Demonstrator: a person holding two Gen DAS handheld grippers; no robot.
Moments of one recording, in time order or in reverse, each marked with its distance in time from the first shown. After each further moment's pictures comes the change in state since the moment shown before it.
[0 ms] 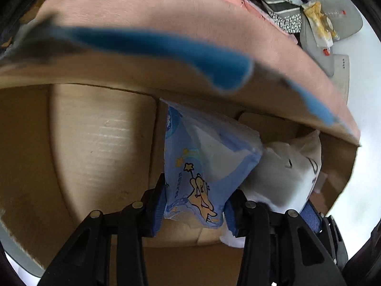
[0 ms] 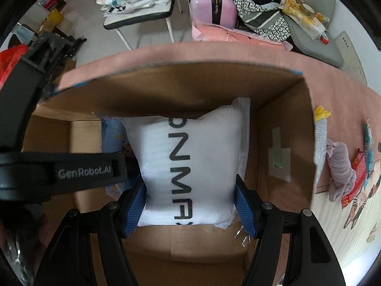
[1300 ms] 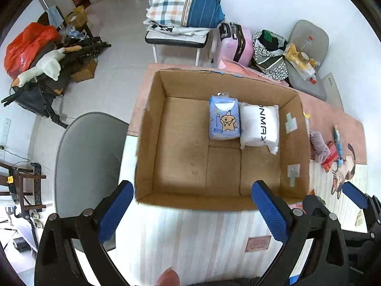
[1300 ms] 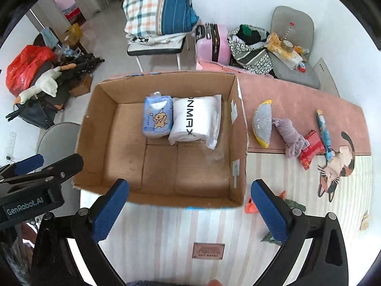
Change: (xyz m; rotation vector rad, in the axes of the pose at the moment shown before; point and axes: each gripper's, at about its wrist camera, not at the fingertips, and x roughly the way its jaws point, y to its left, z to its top) left arm -0.141 0.032 -0.235 0.092 -0.577 0.203; right arm -0.178 0.004 -0.168 -0.066 -0.265 -0.017
